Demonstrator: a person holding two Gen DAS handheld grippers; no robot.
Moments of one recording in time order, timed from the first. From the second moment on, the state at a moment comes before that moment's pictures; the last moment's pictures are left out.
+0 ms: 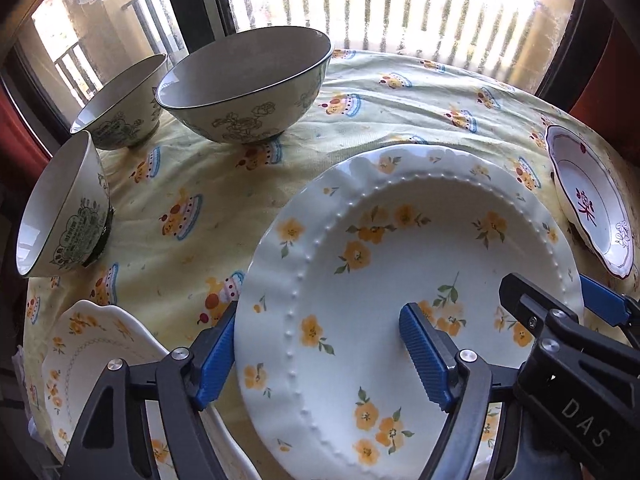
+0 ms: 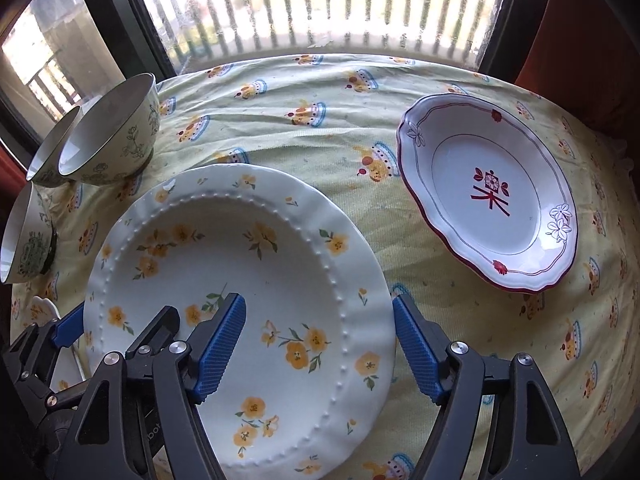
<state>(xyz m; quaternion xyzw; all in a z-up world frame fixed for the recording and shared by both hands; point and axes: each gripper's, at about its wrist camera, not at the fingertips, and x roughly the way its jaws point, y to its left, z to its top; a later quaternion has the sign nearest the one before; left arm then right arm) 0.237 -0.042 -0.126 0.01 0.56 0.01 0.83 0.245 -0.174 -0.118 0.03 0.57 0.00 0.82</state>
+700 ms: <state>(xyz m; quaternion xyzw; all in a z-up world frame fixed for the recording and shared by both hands) 0.223 -0.050 -0.121 -0.01 0.57 -0.03 0.82 0.214 -0.212 -0.122 0.06 0.58 -0.04 0.81</state>
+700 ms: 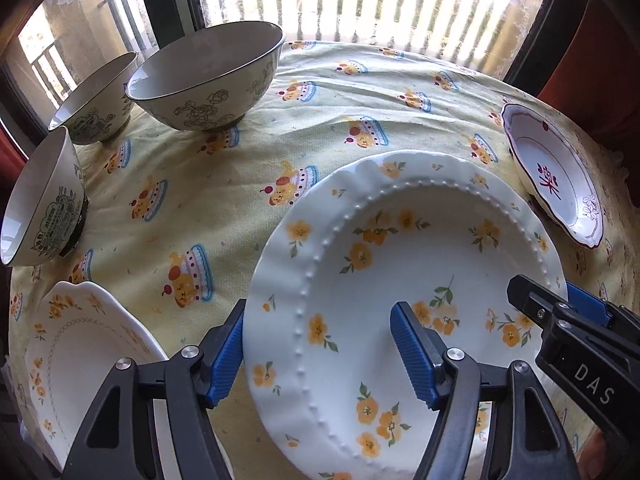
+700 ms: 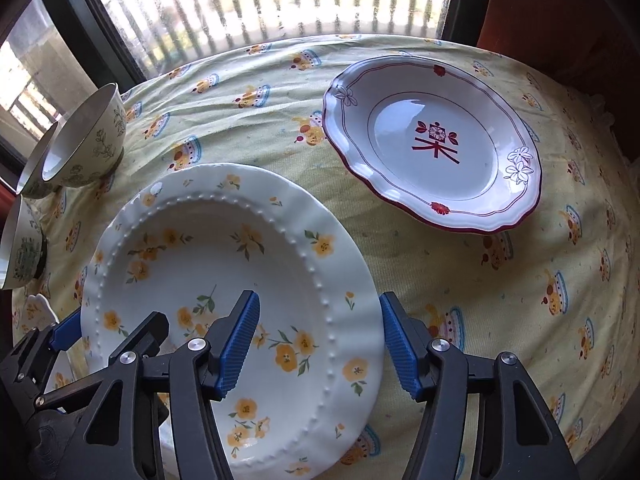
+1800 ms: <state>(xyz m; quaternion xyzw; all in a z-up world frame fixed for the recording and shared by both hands) 0.197 -0.073 -0.077 0.01 0.55 -0.05 0.83 0.185 -0.233 -0.099 0.06 0.59 -0.03 0.81</state>
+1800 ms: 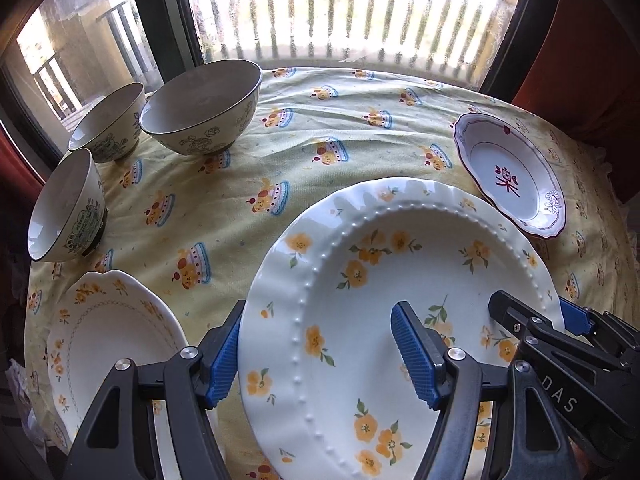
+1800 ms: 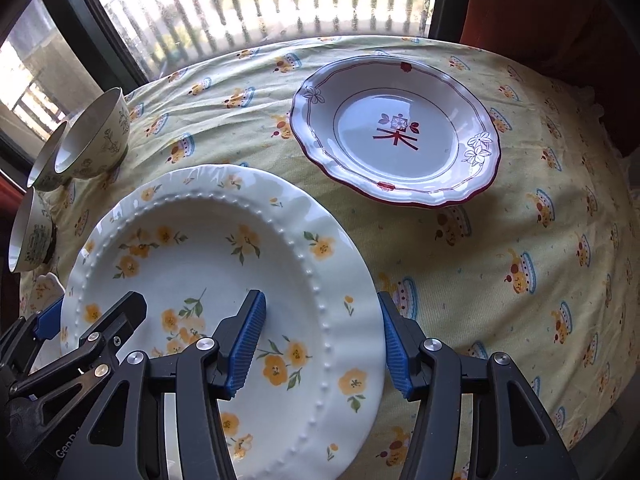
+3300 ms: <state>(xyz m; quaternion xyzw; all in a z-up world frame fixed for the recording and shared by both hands) 0.126 0.131 -0.104 -0.05 0.58 -0.04 0.81 0.133 -0.017 -0.078 0.01 0.59 -0.02 0.81</state>
